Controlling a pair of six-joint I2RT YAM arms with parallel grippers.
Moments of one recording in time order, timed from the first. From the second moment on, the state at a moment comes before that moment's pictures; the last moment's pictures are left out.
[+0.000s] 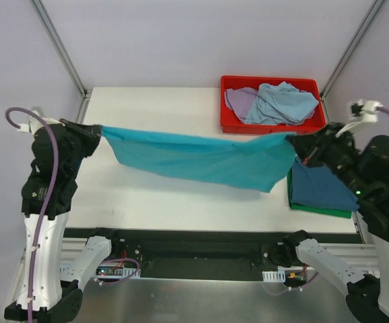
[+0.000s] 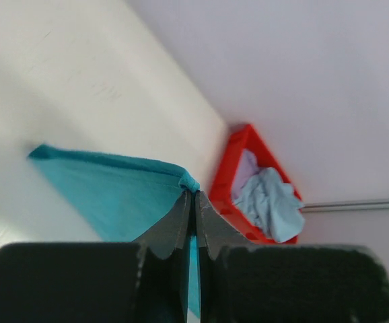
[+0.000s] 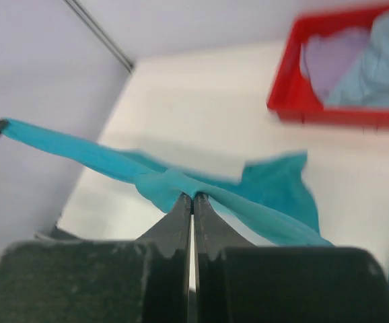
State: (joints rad) left arm -0.09 0.78 1.25 -0.82 -0.19 -0.96; right arm 0.44 0.78 1.50 -0.98 -0.04 0.46
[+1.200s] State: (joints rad) left arm -0.09 1.24 1.38 -0.63 -0.09 -0.77; right arm 0.33 1.24 1.57 -0.57 0.24 0.09
